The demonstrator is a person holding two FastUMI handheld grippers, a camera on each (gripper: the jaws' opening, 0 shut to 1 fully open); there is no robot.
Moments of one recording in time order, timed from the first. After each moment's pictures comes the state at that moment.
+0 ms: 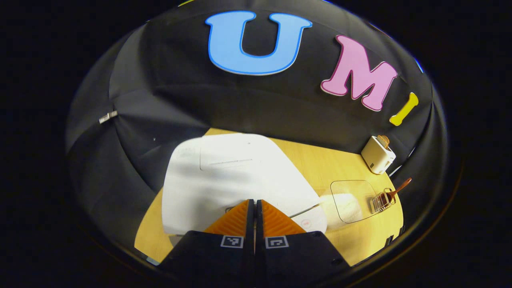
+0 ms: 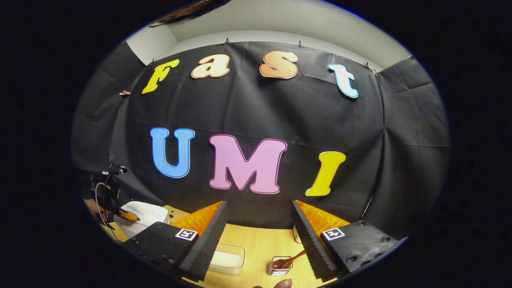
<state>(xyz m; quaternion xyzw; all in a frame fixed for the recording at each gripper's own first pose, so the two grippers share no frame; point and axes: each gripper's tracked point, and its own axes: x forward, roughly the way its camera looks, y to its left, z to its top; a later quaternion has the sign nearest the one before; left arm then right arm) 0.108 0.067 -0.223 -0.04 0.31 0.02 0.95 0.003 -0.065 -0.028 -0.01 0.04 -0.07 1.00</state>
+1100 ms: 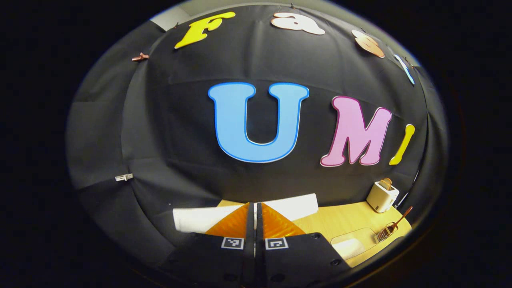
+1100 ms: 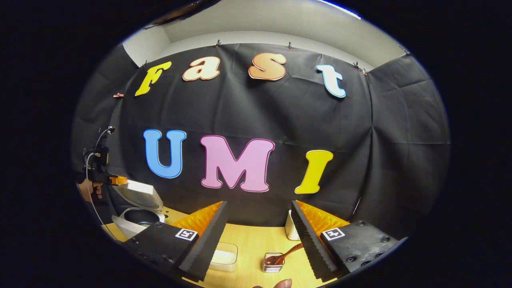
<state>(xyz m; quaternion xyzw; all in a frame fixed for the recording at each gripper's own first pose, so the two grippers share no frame) 0.153 0.098 -0.067 0.00 0.10 0.05 0.99 -0.025 -0.087 -0.028 0.00 0.04 -0.09 0.99</state>
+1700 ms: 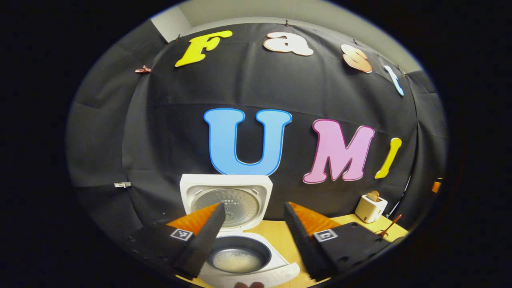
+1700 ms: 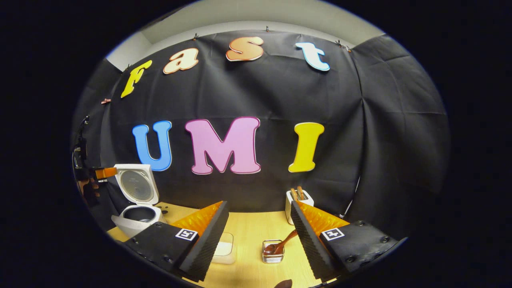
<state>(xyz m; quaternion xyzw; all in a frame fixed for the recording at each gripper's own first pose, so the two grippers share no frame) 0.108 0.048 -0.047 0.00 0.04 0.02 1.00 -0.029 -0.138 -0.115 0.06 0.11 -0.11 0.99</state>
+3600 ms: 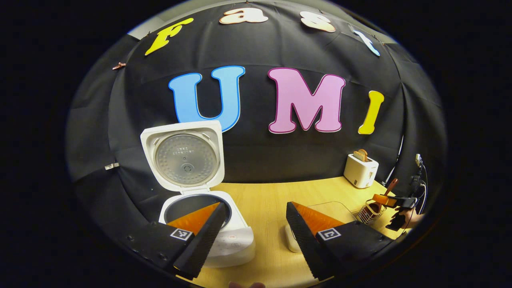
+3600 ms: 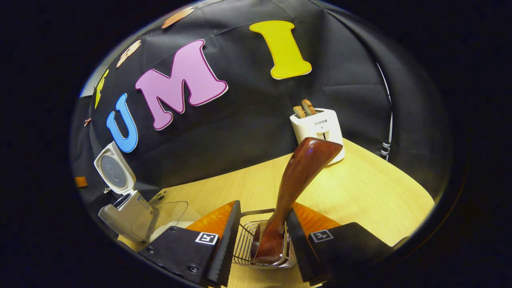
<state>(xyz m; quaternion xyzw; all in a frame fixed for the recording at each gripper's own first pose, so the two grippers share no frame) 0.079 -0.068 -0.163 0.04 0.16 0.00 0.99 0.082 -0.188 -0.409 0.24 0.21 -0.05 0.95</state>
